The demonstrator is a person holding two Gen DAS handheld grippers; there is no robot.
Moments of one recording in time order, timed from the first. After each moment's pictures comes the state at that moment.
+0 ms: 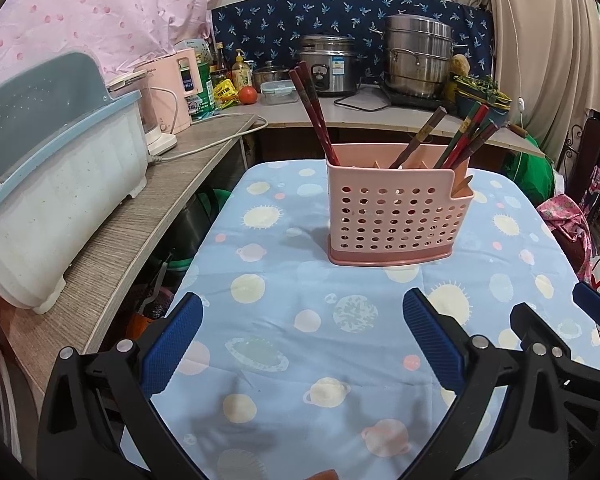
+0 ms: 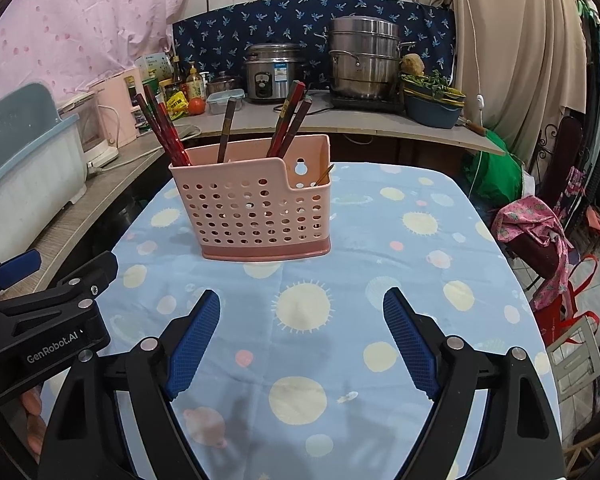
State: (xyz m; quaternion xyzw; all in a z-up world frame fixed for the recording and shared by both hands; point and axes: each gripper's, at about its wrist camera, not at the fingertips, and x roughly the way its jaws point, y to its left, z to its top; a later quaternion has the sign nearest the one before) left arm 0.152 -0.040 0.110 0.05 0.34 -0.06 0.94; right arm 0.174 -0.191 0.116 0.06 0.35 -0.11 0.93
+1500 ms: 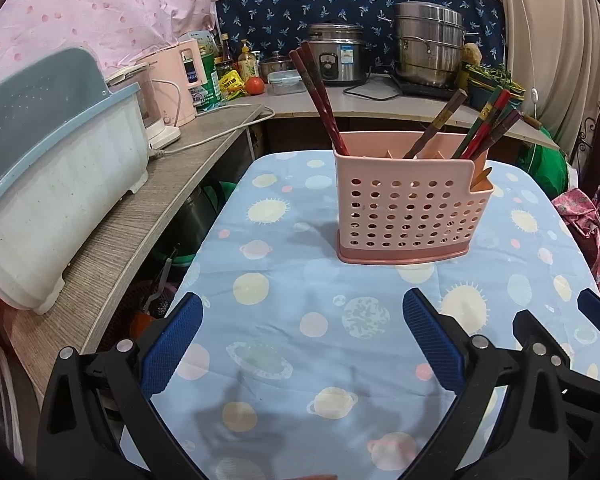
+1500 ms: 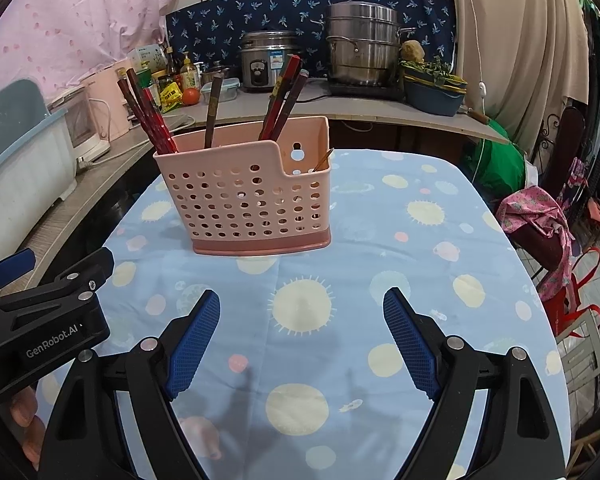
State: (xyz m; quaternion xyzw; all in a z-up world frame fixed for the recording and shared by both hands) left arm 0.172 -0.048 0.099 0.06 0.36 -0.04 0.93; right arm 0.192 -0.195 0.099 0.07 0.37 -0.12 0.92
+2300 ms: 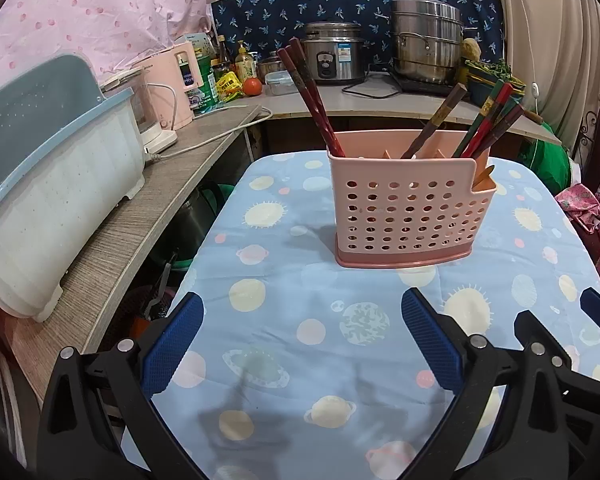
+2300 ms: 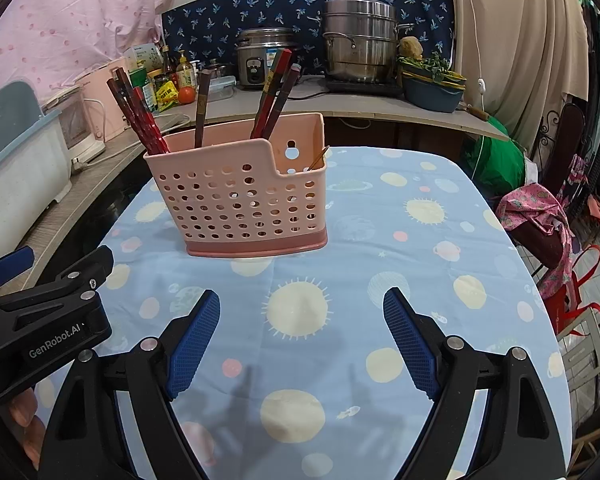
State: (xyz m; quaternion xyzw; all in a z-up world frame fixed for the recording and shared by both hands) left arm 0.179 -0.055 0.097 0.07 0.36 -0.04 0.93; right arm 0.198 -0.200 0.096 0.07 0.37 -0.12 0.92
